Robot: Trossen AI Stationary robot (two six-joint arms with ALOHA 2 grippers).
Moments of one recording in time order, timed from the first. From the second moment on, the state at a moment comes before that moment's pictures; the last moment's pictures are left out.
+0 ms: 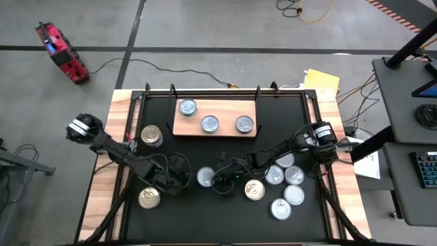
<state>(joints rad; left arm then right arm) -0.53 1.48 0.60 -0.08 -0.54 -1.62 0.20 2.04 1.10 0.23 -0.03 0.14</state>
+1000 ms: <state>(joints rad) -0.53 1.49 0.60 0.03 -0.57 -1.58 0.22 2.04 1.08 0.25 0.04 0.14</state>
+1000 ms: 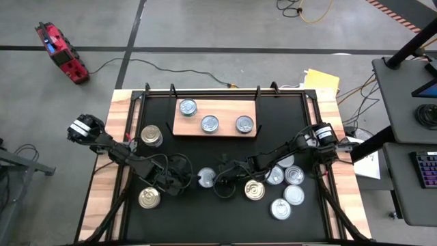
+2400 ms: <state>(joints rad) -0.53 1.65 0.60 0.25 -0.59 -1.50 0.26 2.04 1.07 0.26 0.11 0.15</state>
